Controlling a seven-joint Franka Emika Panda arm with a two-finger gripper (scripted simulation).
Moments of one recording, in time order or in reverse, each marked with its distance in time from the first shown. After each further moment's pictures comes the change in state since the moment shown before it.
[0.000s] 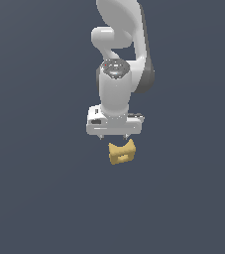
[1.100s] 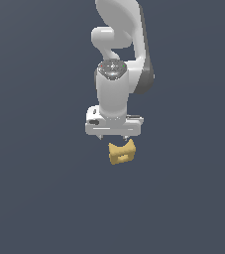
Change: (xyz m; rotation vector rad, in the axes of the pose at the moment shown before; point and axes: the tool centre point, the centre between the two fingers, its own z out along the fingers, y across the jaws) arm 0.003 0.002 0.000 0.019 -0.007 0.059
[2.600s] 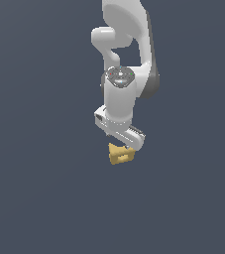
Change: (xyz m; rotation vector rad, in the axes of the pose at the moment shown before) arm 0.002 -0.019 0.015 -0.007 -0.015 0.621
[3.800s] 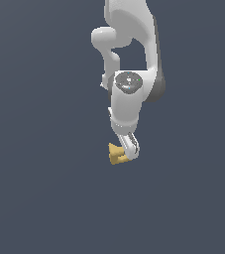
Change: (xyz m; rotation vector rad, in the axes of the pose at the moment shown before) arm -0.009 -0.016 0.012 -0.013 0.000 0.575
